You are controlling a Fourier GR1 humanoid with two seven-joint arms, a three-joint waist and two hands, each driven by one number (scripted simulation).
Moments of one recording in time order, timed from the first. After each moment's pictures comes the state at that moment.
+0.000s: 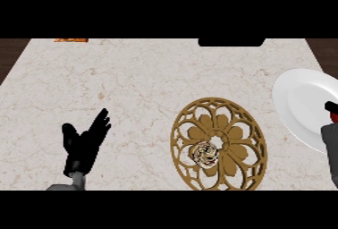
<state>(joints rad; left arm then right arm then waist) 0.00 0.10 -0.10 -1.43 0.11 0.07 0.22 -0.64 -0.37 -0.83 -0.53 1.23 -1.11 0.70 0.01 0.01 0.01</state>
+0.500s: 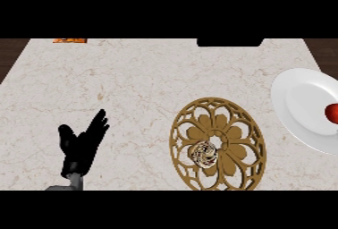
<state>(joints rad) 0.01 0.11 -0.09 -1.44 0.12 0.07 0.22 -0.54 -0.35 -0.79 -0.77 0.76 -1.19 0.30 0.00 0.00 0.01</state>
